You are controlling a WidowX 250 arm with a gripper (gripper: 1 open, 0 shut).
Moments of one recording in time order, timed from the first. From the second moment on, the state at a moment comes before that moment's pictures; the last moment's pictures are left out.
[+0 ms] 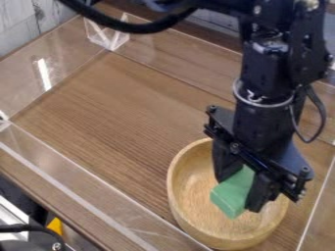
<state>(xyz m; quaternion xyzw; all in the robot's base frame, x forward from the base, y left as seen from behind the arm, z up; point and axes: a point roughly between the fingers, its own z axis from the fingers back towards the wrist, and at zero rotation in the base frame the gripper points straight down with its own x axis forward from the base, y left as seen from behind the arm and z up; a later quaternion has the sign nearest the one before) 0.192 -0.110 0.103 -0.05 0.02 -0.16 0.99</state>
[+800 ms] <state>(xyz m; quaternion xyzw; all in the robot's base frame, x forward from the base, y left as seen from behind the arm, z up) 0.191 -0.111 0.099 -0.06 0.04 -0.15 0.99</state>
